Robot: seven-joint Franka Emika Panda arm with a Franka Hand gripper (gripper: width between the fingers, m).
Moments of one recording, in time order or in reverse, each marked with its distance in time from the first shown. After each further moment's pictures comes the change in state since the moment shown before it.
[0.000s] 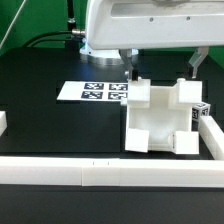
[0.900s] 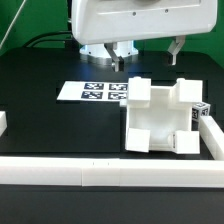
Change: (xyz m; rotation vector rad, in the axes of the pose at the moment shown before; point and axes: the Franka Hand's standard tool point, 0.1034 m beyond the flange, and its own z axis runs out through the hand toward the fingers) arm -0.035 0.007 -0.003 0.049 -0.068 -0.024
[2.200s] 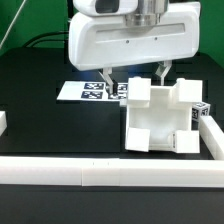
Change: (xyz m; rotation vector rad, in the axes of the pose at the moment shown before) arm -0.028 0.016 0.034 -0.059 0.081 -0.249
